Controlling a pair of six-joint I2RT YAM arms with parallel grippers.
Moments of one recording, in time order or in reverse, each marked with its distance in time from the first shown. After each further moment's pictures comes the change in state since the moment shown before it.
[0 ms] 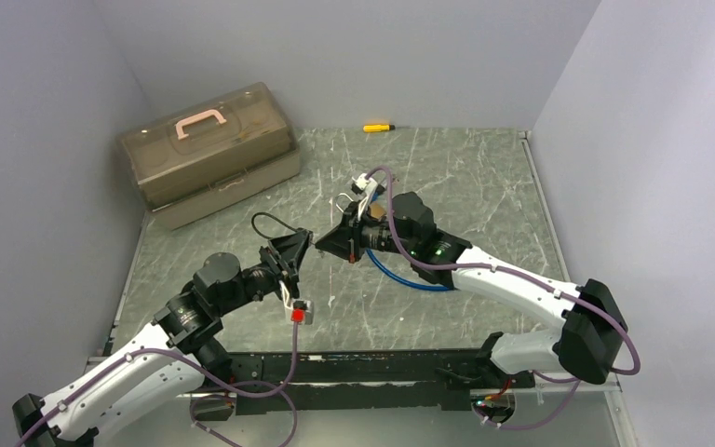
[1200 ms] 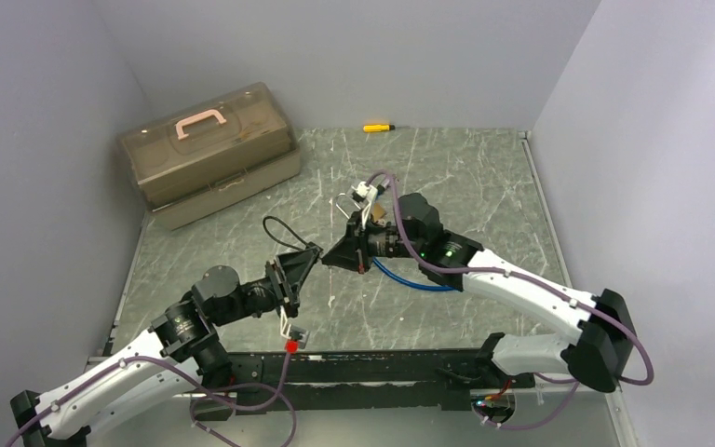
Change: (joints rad) left arm -0.093 -0.078 -0.048 -0.022 0.032 0.244; right arm -0.006 -0.047 0.024 -0.153 -0.108 -0.021
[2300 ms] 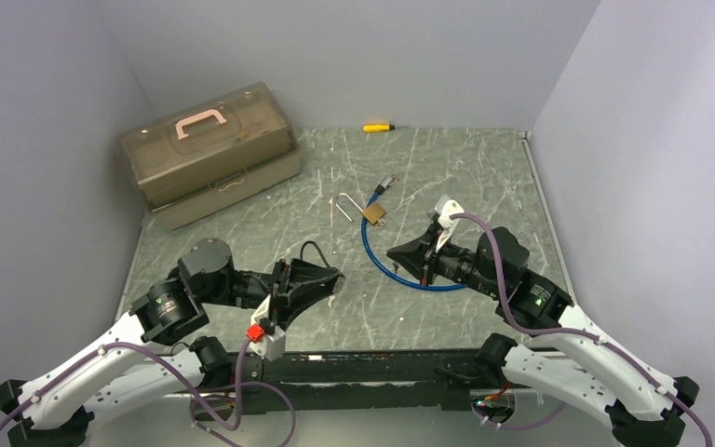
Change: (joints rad) left arm -0.026 0.159 0.359 -0.207 0.467 -0.524; right arm -0.035 -0.563 -0.117 -0.339 0.314 -0.264
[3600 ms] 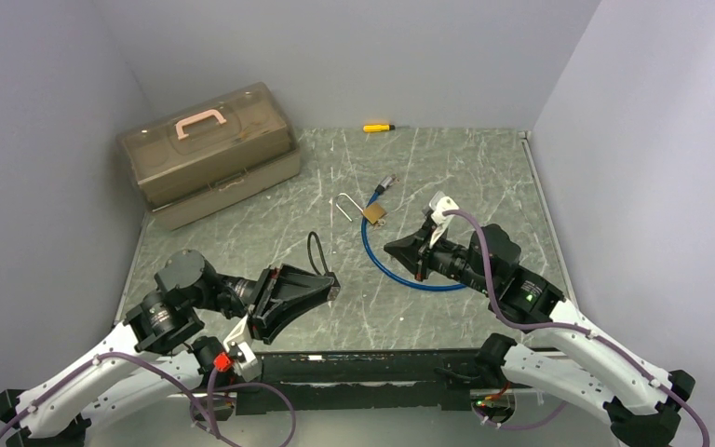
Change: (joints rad) left arm 0.000 -0.081 -0.064 0.238 0.166 0.124; right arm -0.002 0.031 -0.025 0.051 0.051 -0.019
